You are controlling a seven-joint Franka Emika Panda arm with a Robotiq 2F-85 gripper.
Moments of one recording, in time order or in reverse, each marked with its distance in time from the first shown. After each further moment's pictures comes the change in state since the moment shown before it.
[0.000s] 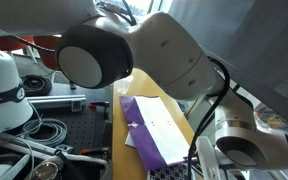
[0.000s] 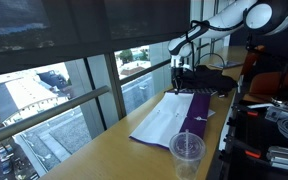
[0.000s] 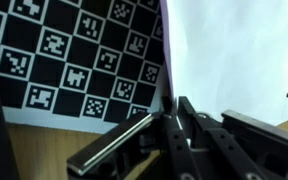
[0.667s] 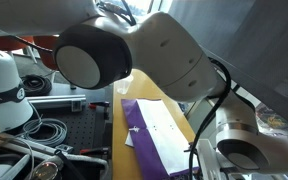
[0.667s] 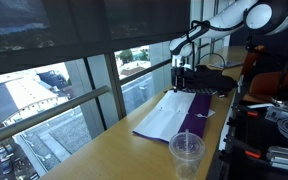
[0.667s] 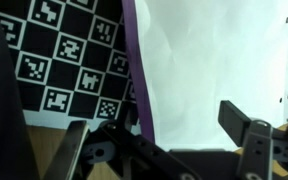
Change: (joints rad) arm -0.008 -0.001 -0.008 -0.001 0.000 0.003 0.000
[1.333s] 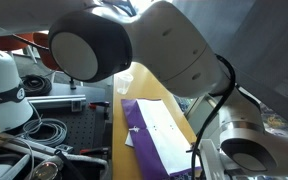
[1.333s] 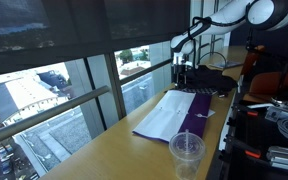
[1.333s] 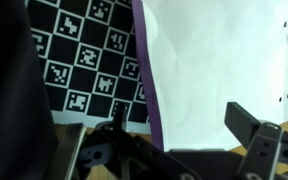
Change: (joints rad) arm -0.009 -0.045 -0.017 -0.045 -0.001 0.005 0.000
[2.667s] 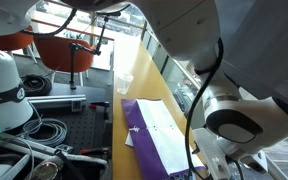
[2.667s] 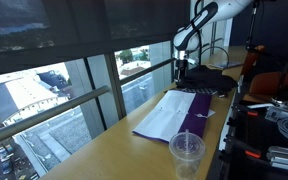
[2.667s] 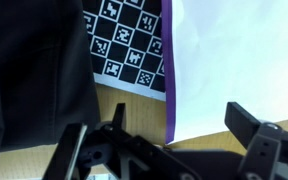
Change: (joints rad) arm 0.077 -0.307 -0.070 -0.477 -0.077 0.447 0.000
